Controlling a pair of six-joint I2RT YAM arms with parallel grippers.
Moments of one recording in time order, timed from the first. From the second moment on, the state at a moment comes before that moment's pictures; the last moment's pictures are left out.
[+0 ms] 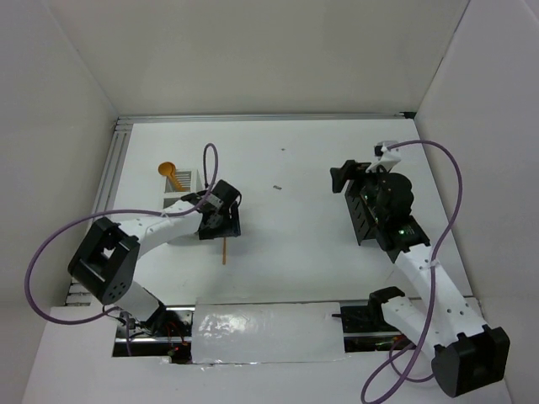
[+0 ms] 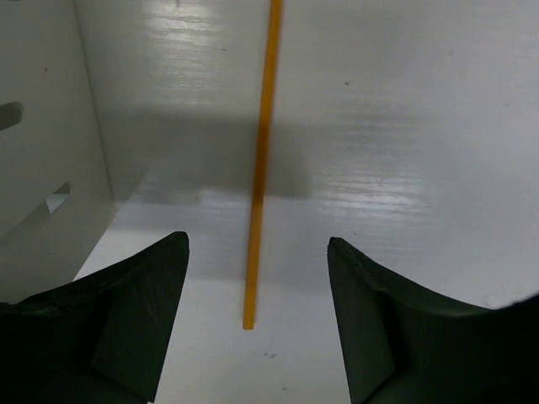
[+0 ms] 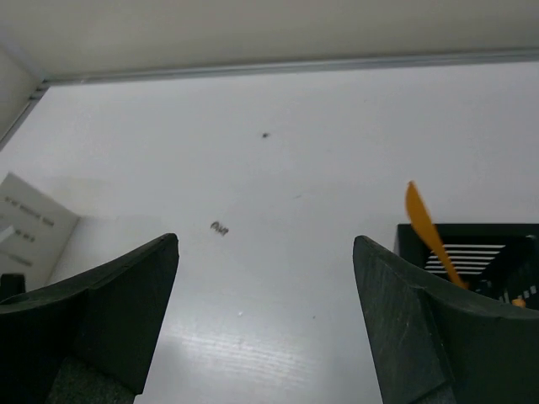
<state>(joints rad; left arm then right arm) -0.59 1.53 0.93 -0.58 -0.20 -0.72 0.24 0.85 0.69 0.07 0.02 0.24</state>
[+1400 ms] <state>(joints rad) -0.69 1.55 1.14 -0.29 -0.15 -0.71 0.60 1.09 0.64 0.06 -0.23 0.46</state>
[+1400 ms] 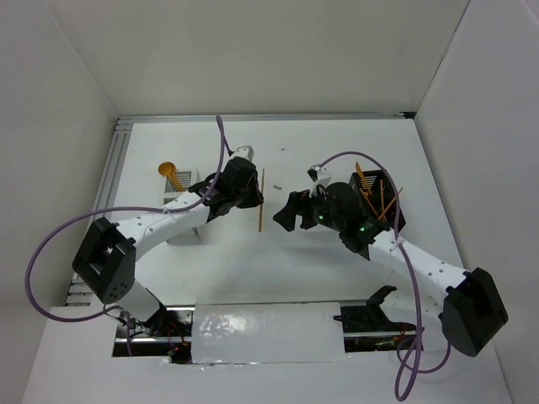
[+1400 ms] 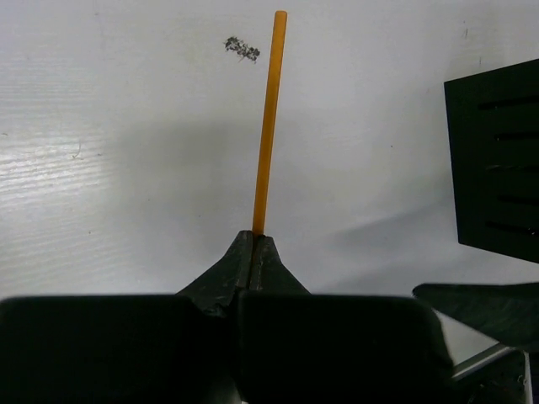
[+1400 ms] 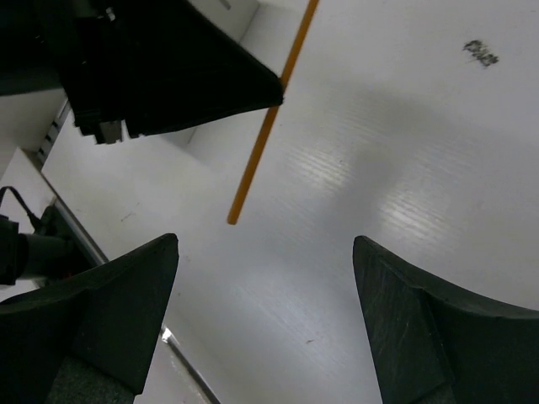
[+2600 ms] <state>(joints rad) -0.69 1.51 1.02 -0.14 0.08 -0.84 0.74 1.41 0.71 0.18 -0.08 0.50</state>
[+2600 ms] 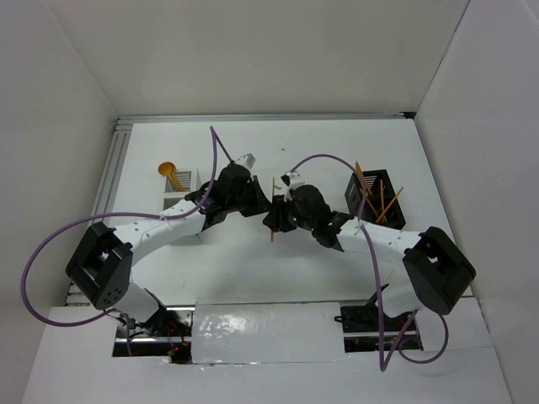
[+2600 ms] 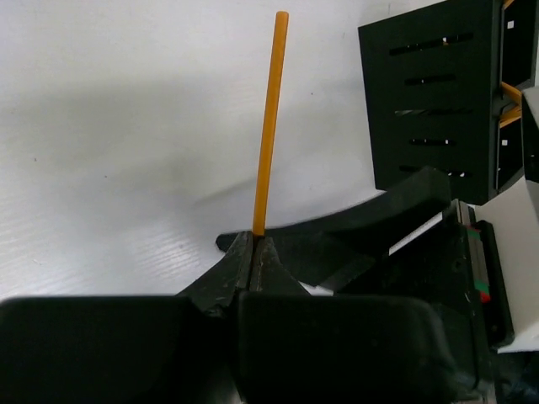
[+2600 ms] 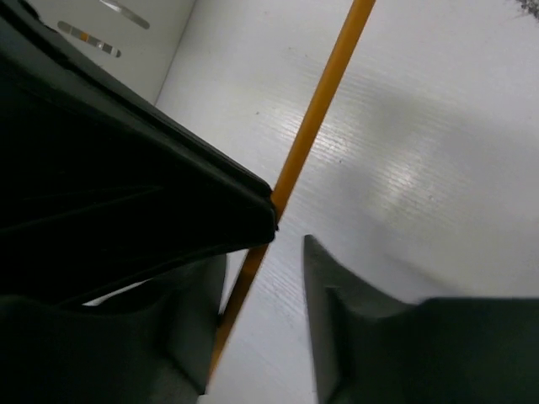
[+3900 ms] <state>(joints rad) -0.58 1.44 1.12 -0.27 0.13 -0.68 0.31 0.90 0.71 -0.04 0.84 0.25</state>
